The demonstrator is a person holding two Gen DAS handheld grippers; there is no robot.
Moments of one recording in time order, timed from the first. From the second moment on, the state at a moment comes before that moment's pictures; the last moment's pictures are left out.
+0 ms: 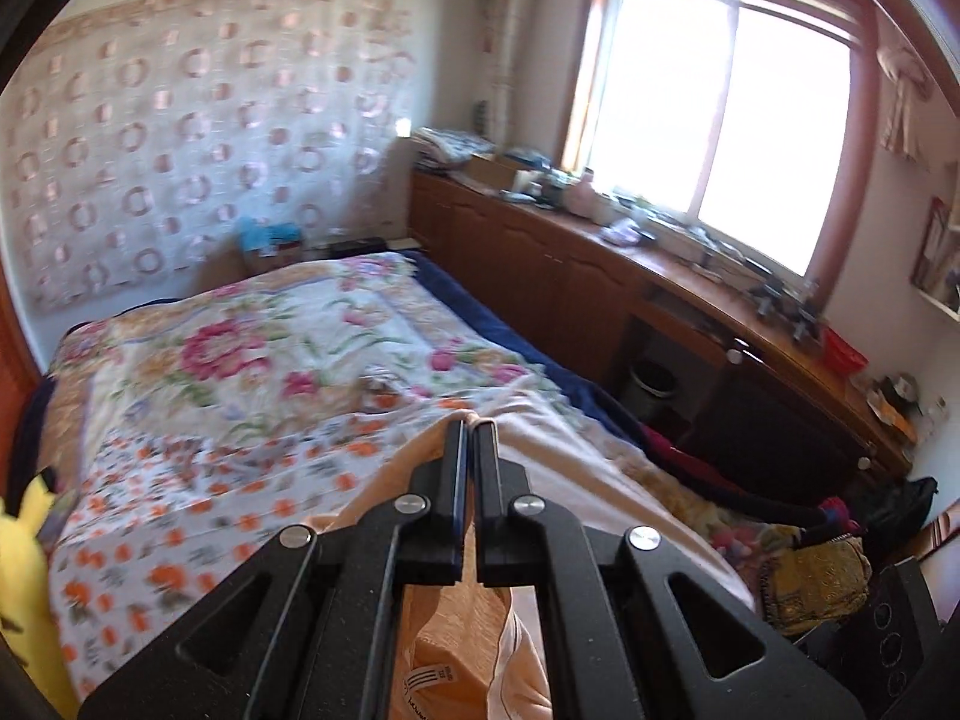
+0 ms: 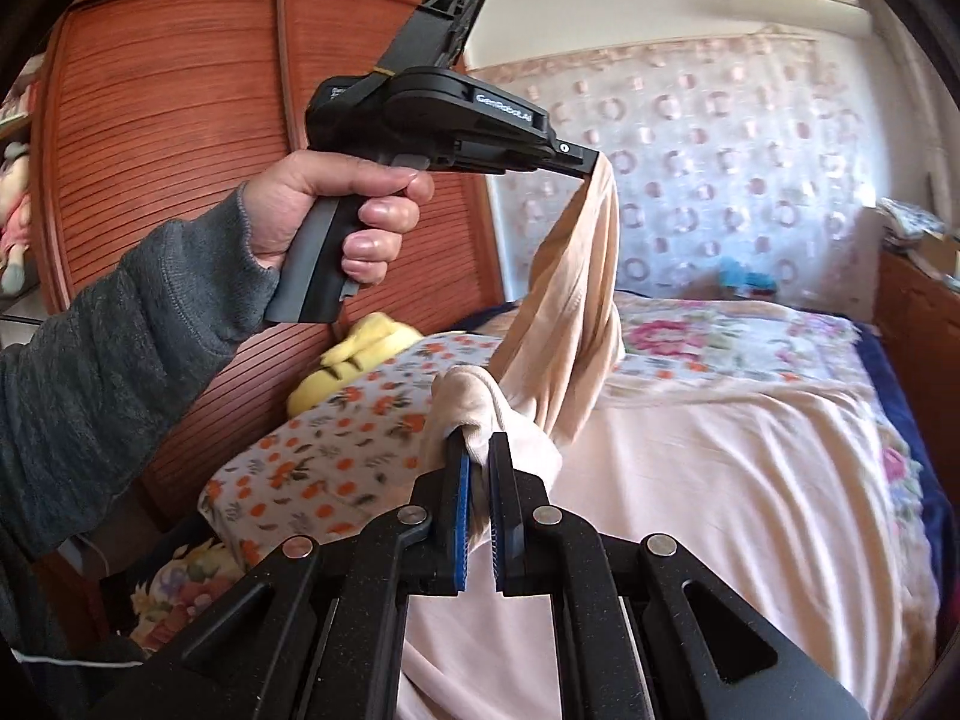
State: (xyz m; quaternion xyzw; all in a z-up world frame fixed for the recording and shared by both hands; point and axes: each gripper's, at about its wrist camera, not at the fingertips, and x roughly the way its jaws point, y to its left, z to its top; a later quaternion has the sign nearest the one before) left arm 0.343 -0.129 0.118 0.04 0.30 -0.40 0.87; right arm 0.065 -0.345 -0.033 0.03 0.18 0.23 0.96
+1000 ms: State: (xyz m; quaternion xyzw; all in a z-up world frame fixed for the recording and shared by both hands) left arm 0.311 -0.372 0.044 0.13 0.37 -0.49 0.78; right arm -0.003 -0.430 -0.059 0.11 0.28 0.05 0.95
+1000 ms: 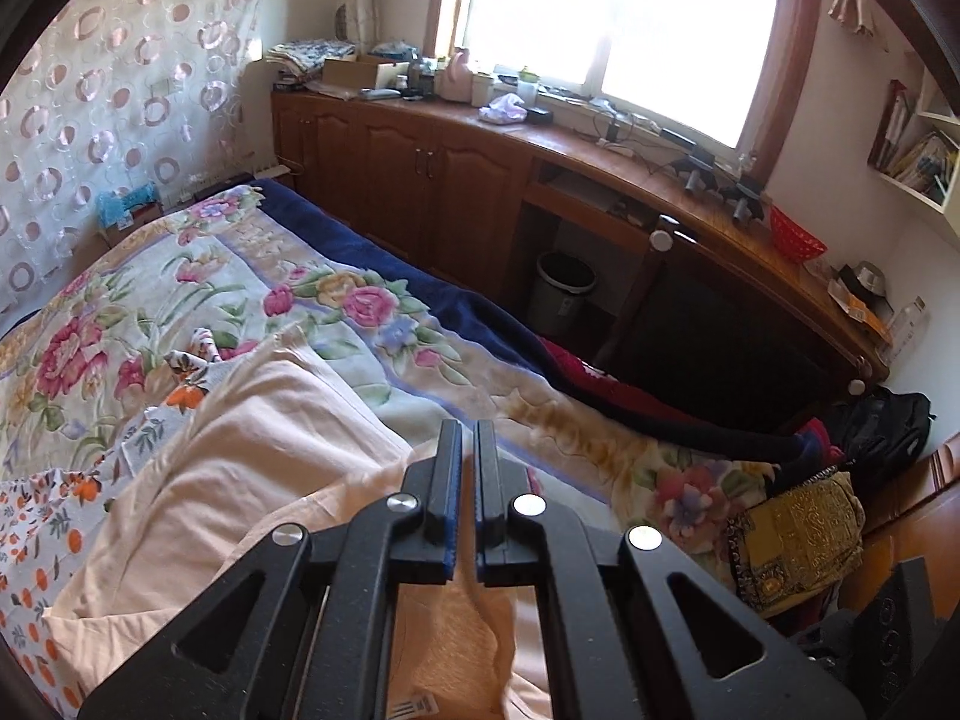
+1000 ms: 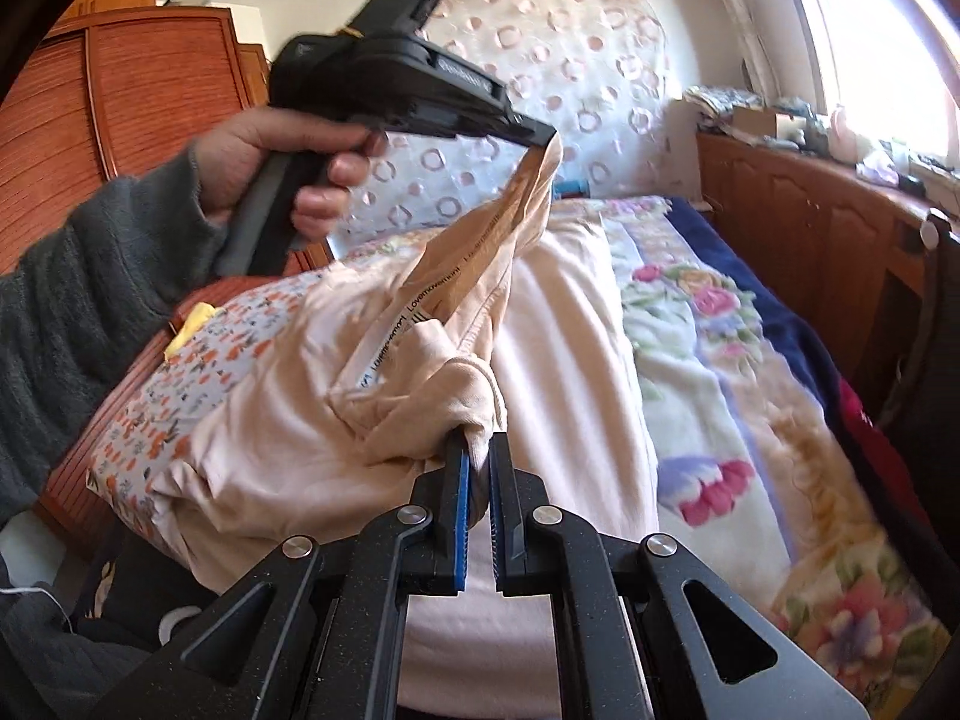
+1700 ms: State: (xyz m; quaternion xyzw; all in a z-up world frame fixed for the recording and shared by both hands) left arm 0.317 -0.223 -0.002 0.15 0.41 -0.40 0.81; right arm 0.043 -0.390 -0.013 0.03 0.32 0.09 0.94
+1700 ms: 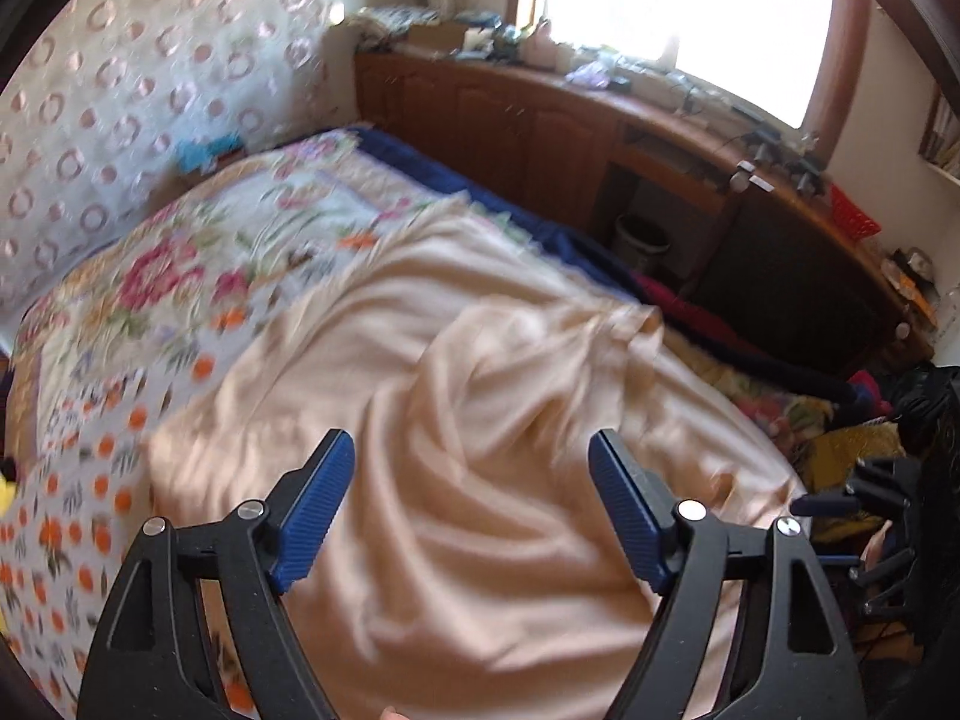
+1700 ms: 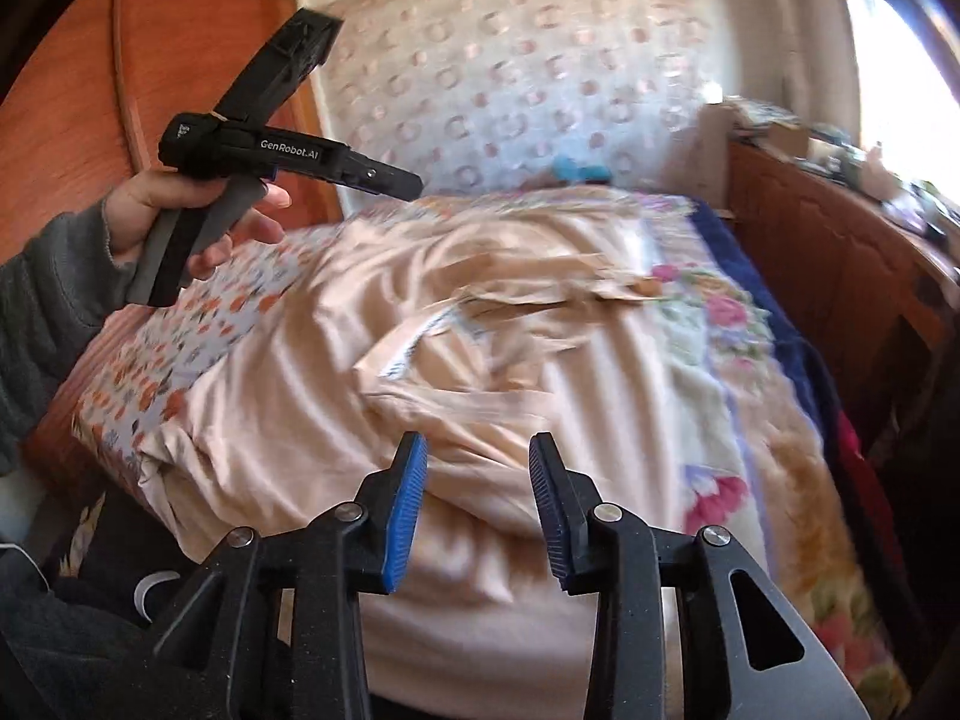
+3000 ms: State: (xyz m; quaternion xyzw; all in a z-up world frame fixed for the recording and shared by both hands) left arm 0.308 -0.154 -0.051 0.09 0.43 -0.35 0.82; right arm 0.085 -0.477 0.070 0.07 0.32 0.00 0.94
